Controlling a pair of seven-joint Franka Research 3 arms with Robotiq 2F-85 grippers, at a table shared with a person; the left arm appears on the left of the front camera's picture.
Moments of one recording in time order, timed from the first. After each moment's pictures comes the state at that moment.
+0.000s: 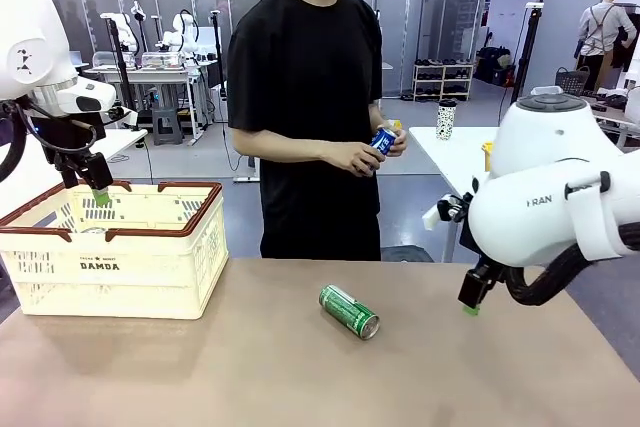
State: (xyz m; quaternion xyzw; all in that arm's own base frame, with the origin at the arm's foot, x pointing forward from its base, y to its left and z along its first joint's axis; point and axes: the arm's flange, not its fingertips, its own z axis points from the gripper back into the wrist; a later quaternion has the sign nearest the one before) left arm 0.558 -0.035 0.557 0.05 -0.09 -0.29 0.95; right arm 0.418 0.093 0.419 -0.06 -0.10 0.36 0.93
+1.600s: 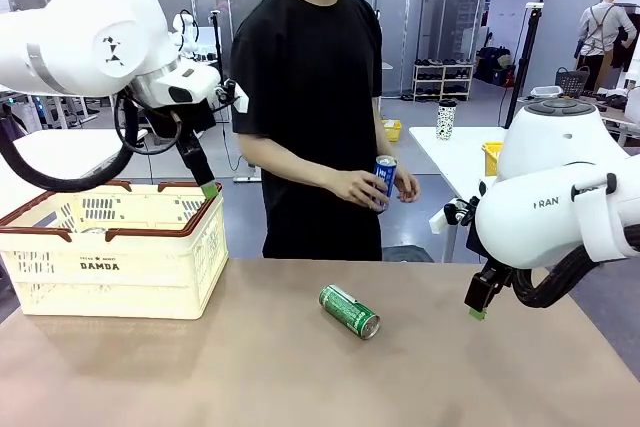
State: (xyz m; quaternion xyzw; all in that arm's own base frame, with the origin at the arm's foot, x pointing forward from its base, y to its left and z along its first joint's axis) left arm 0.518 -0.232 0.577 0.01 -0.17 -0.56 0.81; right arm 0.418 0.088 0.416 -0.06 -0.10 0.36 0.93
